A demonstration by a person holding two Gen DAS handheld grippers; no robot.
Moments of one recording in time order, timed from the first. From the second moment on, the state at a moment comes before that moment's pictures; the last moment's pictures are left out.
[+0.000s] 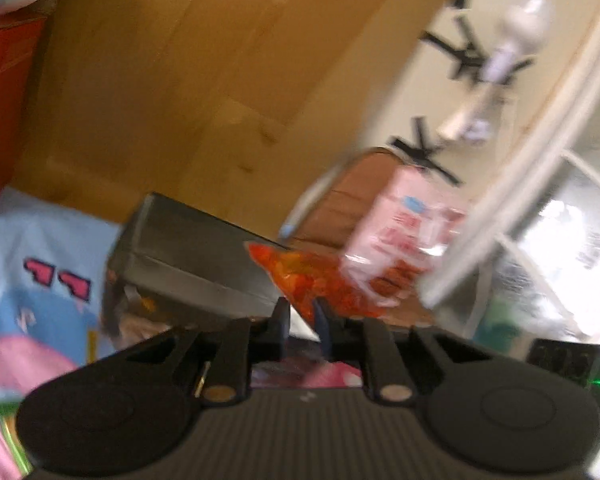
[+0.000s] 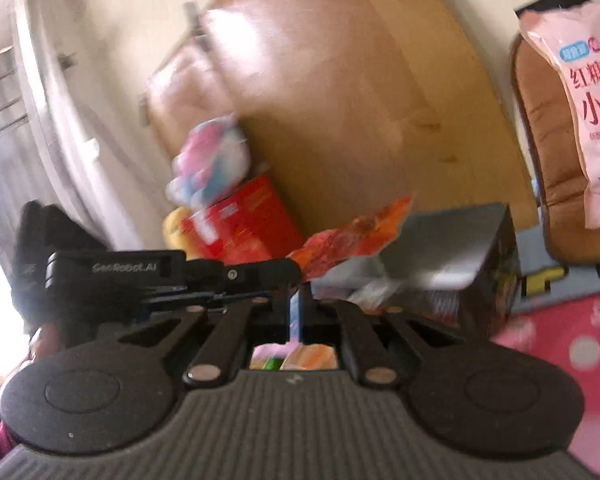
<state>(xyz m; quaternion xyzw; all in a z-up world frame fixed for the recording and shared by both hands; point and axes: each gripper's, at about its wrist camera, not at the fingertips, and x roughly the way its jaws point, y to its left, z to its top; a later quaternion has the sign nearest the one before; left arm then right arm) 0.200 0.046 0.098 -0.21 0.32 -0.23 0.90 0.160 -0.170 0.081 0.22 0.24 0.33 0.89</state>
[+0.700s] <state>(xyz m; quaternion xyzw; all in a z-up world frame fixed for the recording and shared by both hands) 0.230 0.074 0.054 -0.22 0.34 -0.11 0.91 0.180 -0.193 0.044 0.18 0.28 0.21 0.92</state>
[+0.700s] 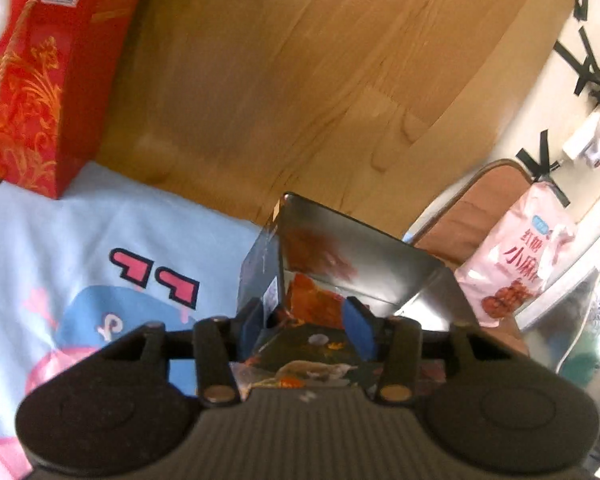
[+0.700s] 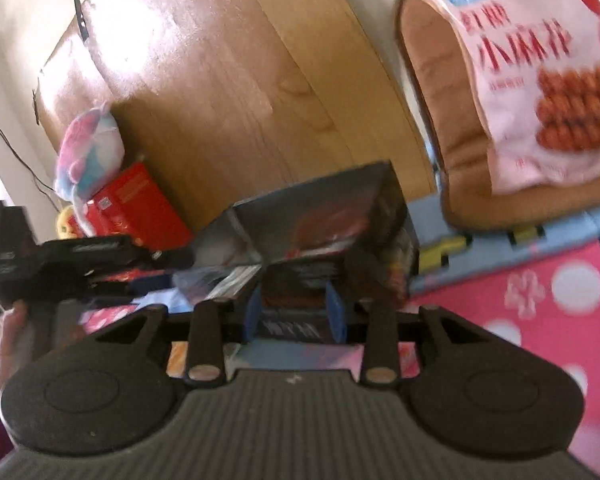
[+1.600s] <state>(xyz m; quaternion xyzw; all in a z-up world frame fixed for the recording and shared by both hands) 0.022 0.027 -0.005 -0.19 0.42 -0.27 0.84 -0.006 -0.186 0.010 0.18 0.37 0.28 0.87</state>
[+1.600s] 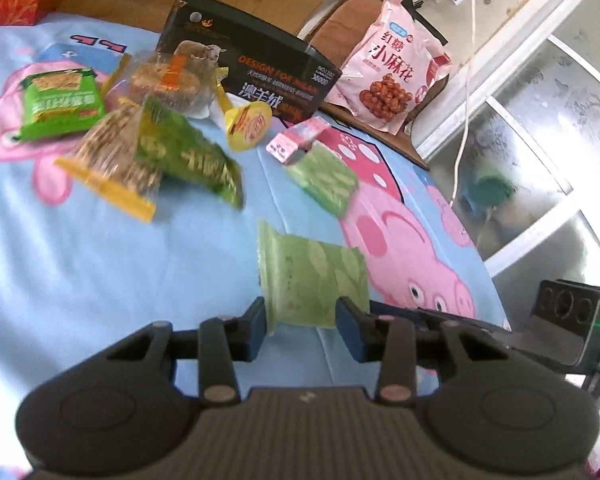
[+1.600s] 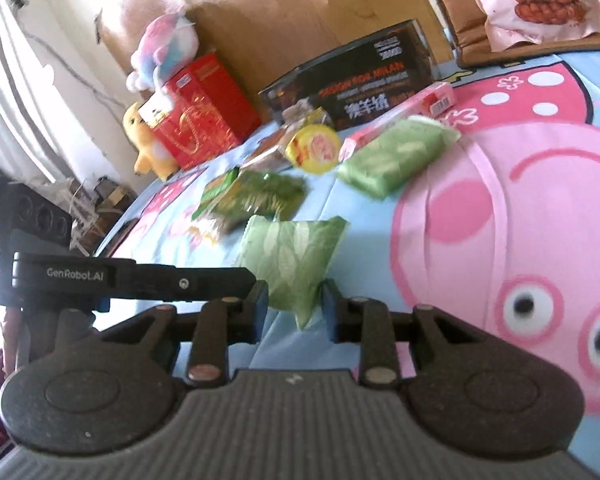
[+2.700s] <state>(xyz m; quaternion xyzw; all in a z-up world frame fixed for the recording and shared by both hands) 0.109 0.032 0.087 -0.16 0.33 -0.27 0.89 0.039 -0.134 0.062 -0.03 0.20 0.25 0.95</state>
